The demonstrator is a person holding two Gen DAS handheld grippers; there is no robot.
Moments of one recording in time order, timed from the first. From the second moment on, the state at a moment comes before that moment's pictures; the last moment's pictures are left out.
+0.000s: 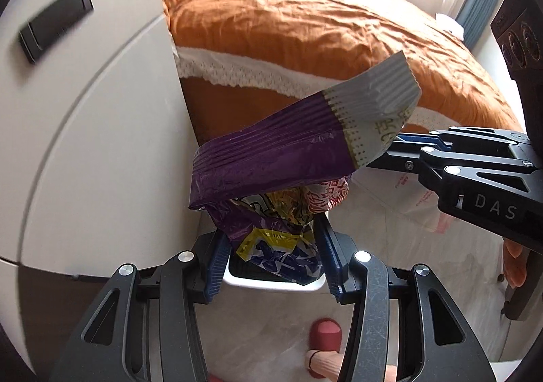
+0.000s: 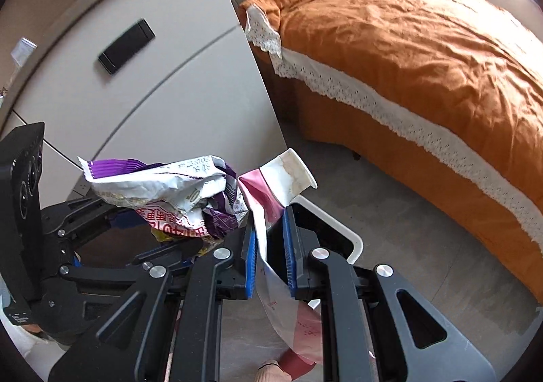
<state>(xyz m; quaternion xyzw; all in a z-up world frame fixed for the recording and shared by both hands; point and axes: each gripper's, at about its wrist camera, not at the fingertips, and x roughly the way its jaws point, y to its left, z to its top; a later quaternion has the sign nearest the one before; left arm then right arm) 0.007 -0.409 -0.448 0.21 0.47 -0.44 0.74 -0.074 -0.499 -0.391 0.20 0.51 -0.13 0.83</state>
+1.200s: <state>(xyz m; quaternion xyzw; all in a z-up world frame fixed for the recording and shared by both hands) 0.018 -0.412 -0.603 0.23 0.51 -0.44 0.71 -0.082 -0.509 -0.555 0.20 0.54 -0.18 0.80</state>
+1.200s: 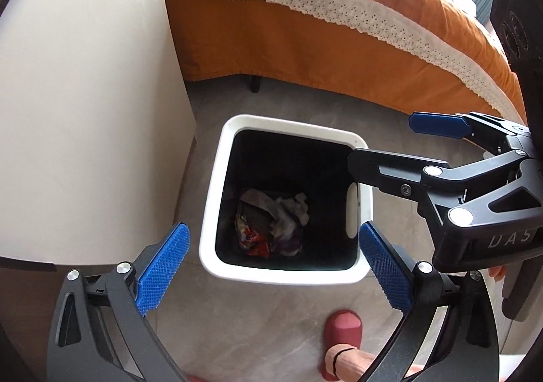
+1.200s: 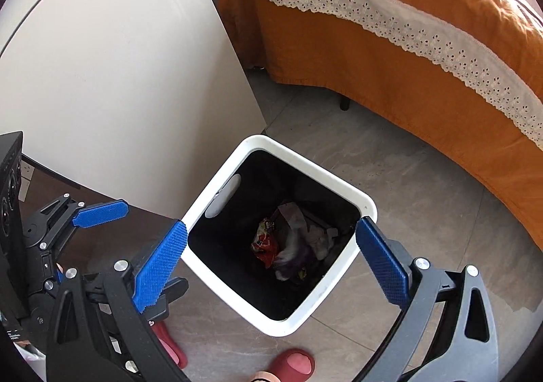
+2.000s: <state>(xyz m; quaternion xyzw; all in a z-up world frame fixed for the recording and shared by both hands) 0.012 -0.353 -0.376 0.19 0.42 -0.43 0.77 -0.073 -0.451 -0.338 0.18 0.46 -0.18 0.85</state>
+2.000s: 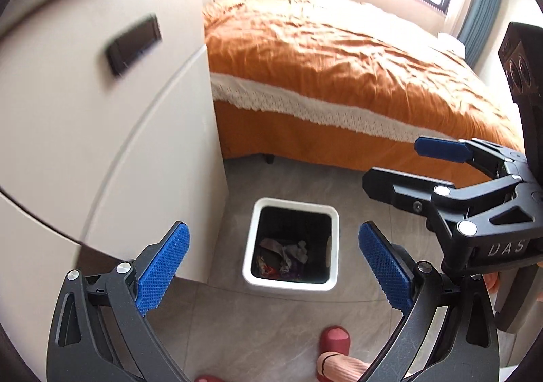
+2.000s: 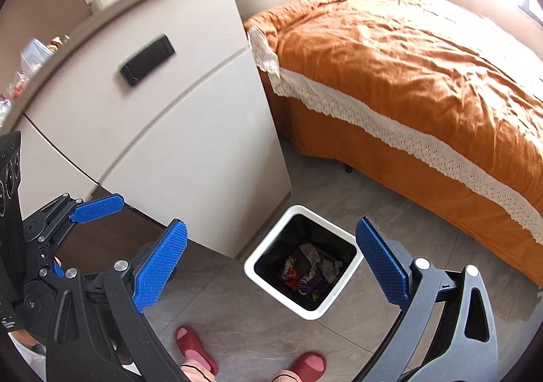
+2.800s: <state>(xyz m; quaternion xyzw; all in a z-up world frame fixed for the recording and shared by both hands) 0.034 -0.215 -0.158 0.12 0.31 -0.34 0.88 0.003 -0.338 -0.129 0.07 0.34 -0.07 0.94</state>
